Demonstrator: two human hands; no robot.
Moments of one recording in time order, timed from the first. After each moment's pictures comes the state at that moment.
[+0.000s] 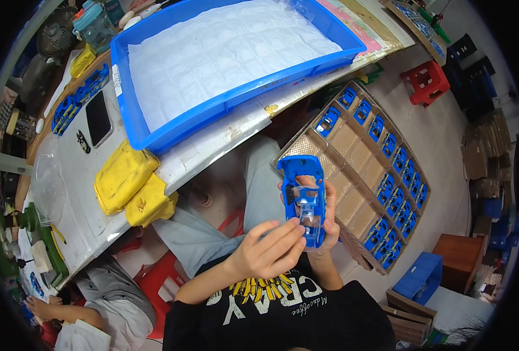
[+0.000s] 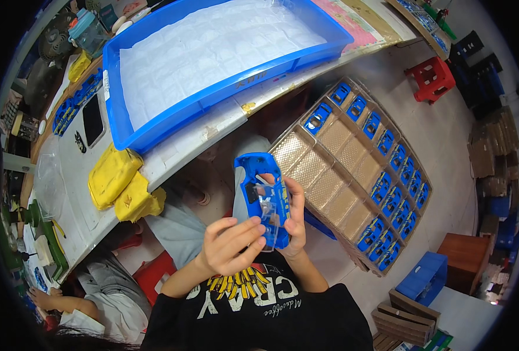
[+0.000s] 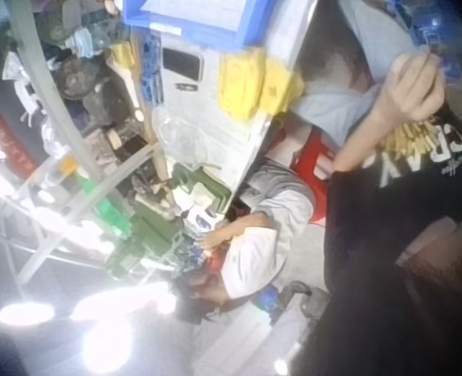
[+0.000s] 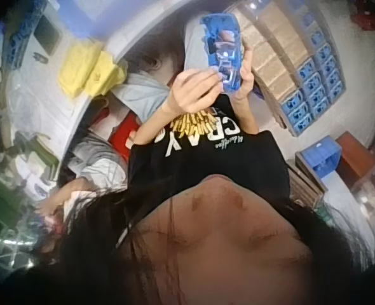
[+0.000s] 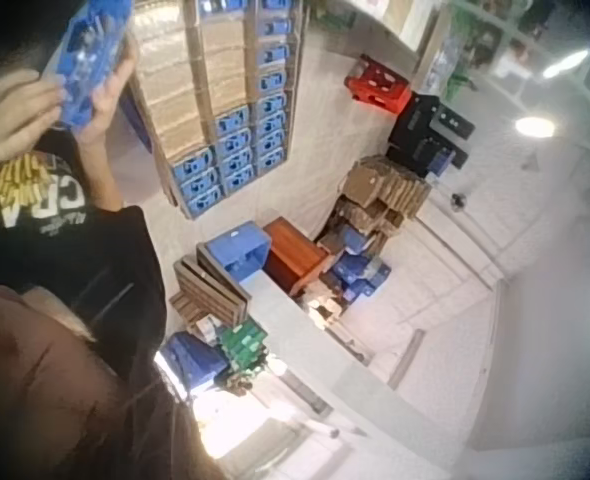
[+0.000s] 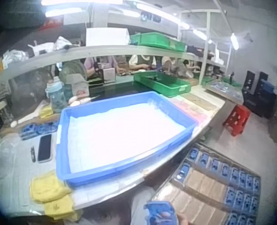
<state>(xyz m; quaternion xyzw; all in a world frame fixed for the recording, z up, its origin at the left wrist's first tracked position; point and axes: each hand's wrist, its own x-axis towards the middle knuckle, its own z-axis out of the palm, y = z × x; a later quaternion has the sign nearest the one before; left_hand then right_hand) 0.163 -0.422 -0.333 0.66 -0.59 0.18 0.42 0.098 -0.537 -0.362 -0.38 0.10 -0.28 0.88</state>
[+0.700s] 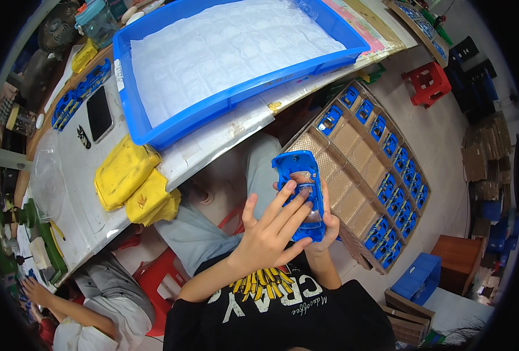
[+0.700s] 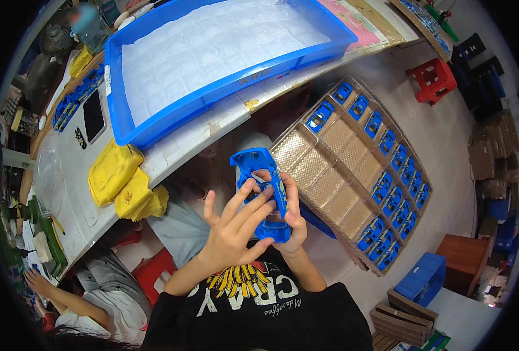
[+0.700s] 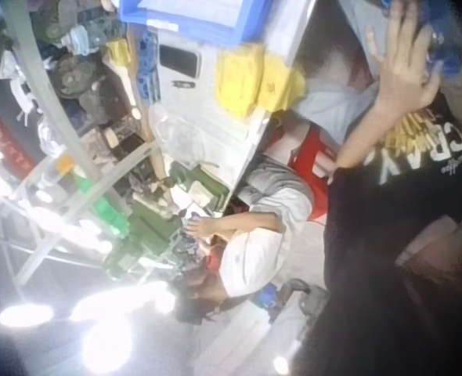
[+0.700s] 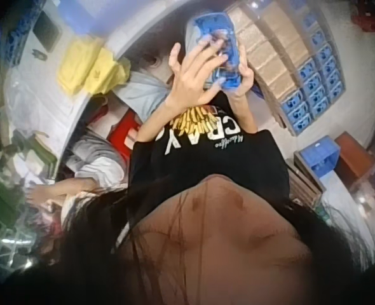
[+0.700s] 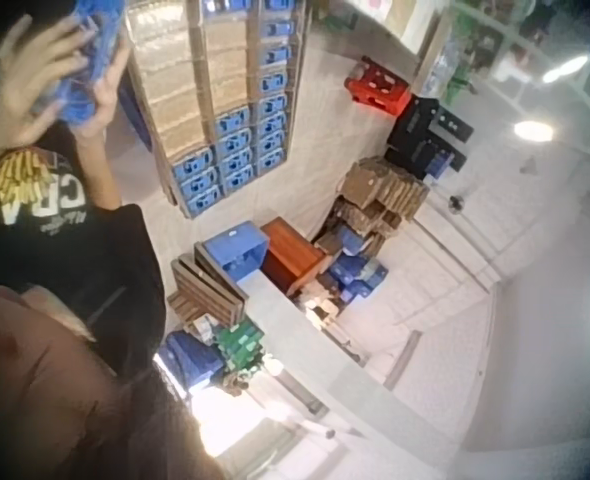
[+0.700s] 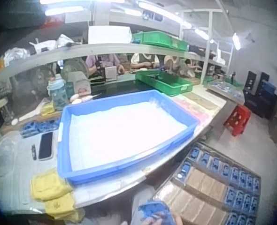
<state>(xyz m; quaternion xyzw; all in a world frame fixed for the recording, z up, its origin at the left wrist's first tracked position) 0.164 -0.428 -0.331 0.77 -0.53 0.05 0.35 0.104 -0.530 -0.364 -0.32 0.11 -0.23 0.91</state>
